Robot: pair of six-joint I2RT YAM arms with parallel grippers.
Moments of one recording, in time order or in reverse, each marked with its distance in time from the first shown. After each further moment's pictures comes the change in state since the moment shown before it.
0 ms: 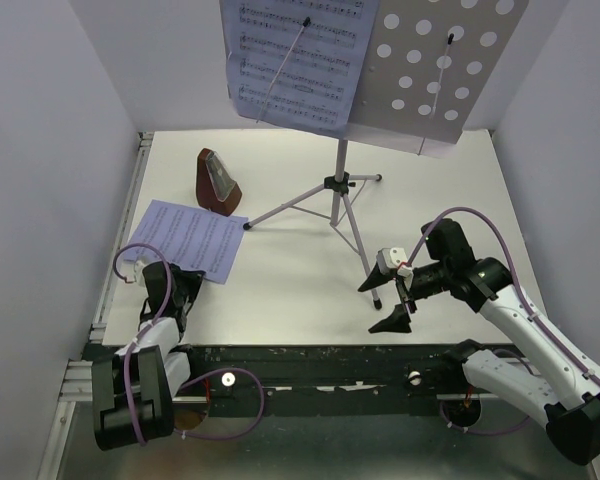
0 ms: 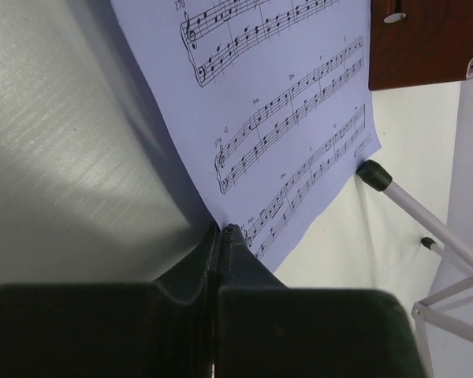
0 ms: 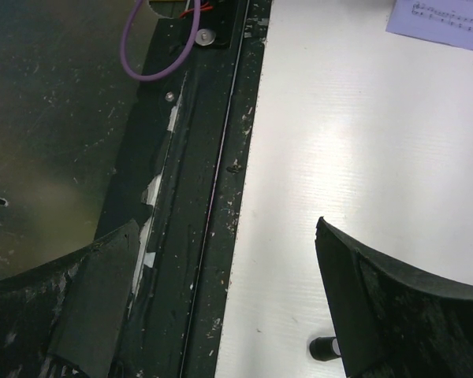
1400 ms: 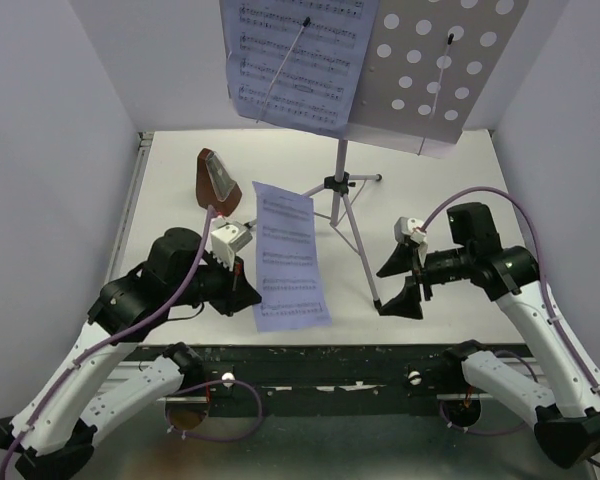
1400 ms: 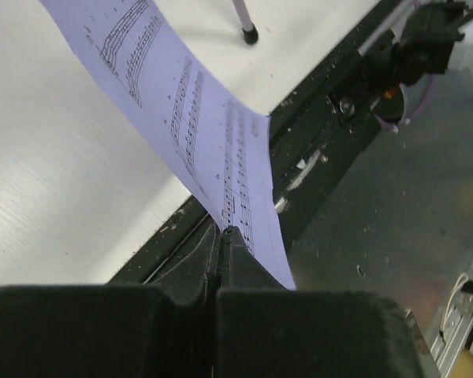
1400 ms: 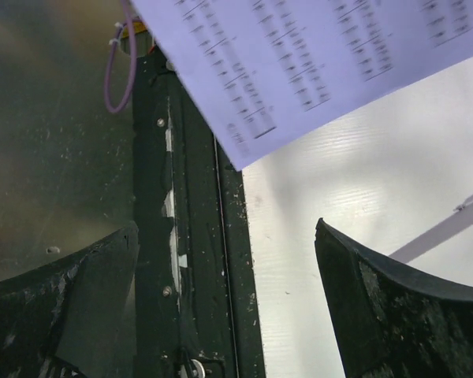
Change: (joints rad) left arm -0.816 -0.336 0.944 -1.298 0.301 0.758; right arm -0.126 0.007 0.216 -0.224 0.063 0.182
